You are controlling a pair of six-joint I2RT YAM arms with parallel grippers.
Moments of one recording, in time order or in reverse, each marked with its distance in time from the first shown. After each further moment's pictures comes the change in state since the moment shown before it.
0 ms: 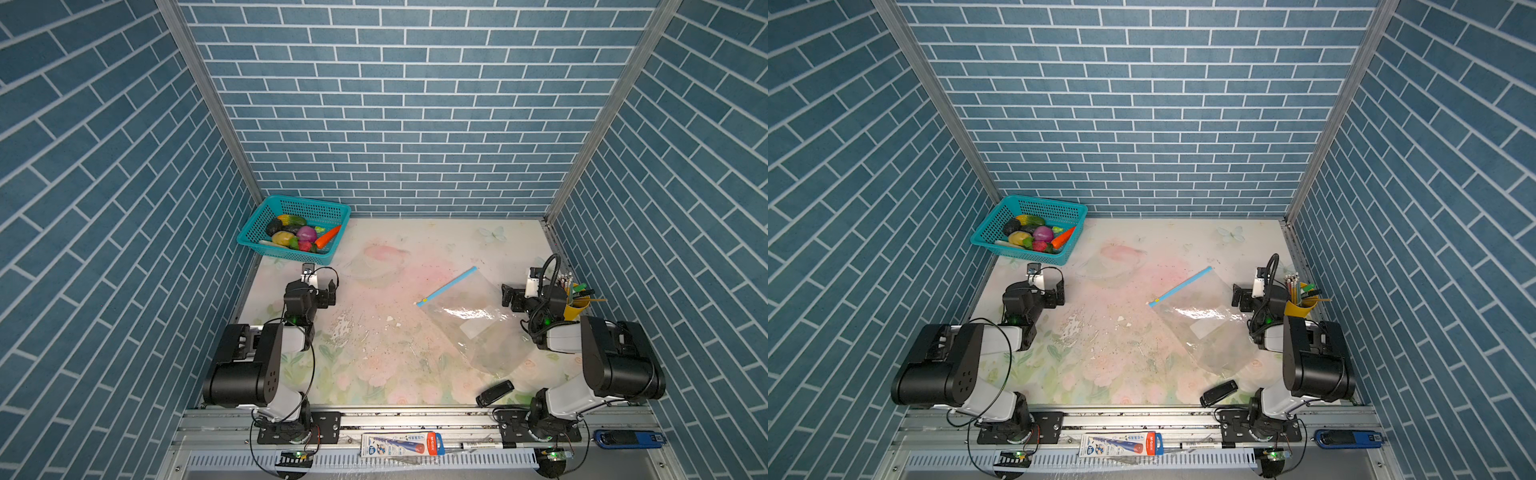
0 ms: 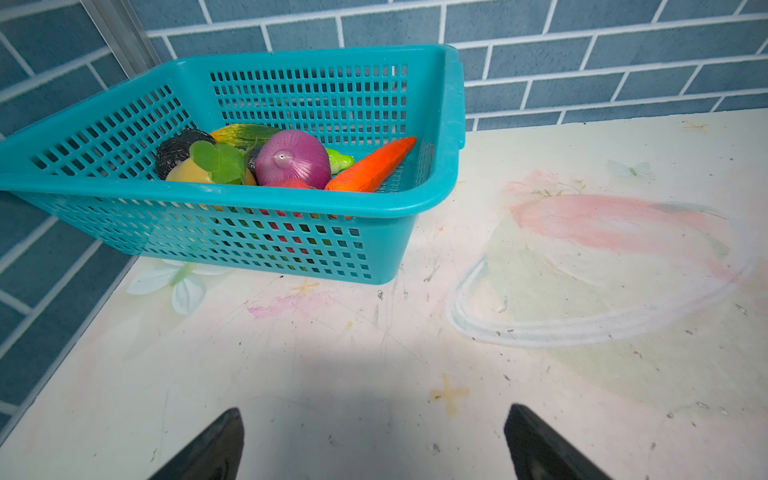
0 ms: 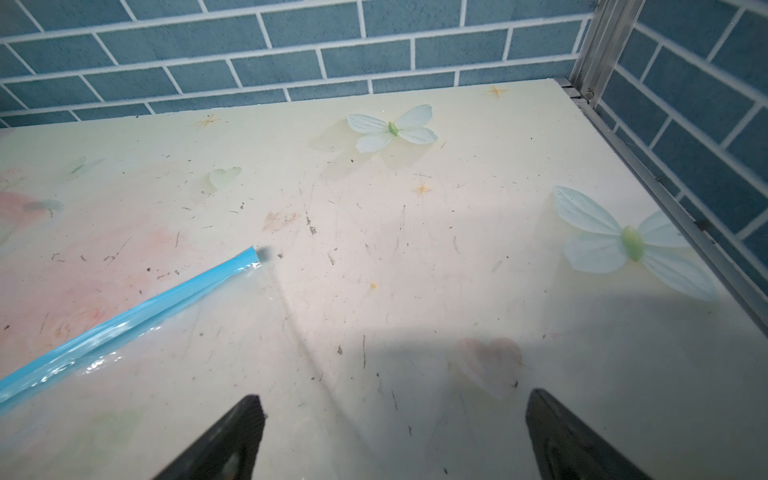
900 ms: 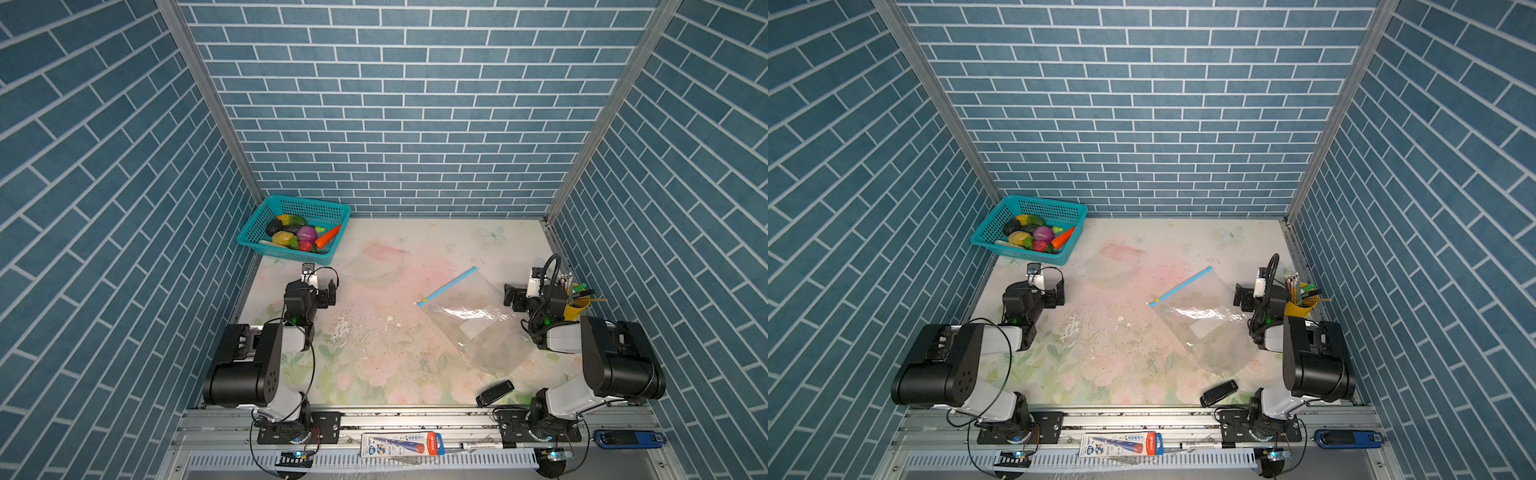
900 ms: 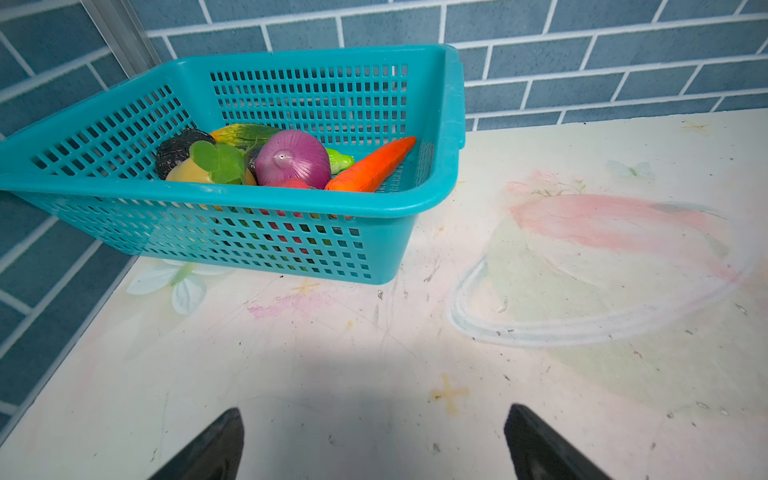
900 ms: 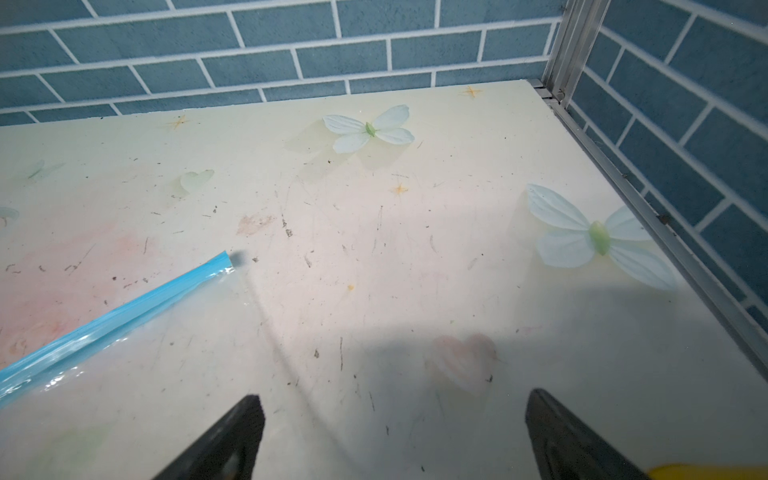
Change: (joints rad) left arm 0.000 0.000 0.000 0.000 0.000 0.000; right arm 0.000 0.000 0.000 0.000 0.059 0.002
